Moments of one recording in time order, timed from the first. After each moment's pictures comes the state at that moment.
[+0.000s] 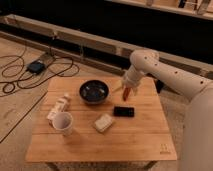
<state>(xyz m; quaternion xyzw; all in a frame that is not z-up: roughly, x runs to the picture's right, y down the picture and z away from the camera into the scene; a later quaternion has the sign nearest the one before) 0.110 0.033 0.821 -0.13 -0.33 -0.65 0.68</state>
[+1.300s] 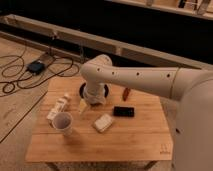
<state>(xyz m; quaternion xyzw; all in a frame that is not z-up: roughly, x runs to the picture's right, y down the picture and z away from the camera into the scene) -0.080 0.113 0.726 -0.11 -0.37 -0.81 0.44</state>
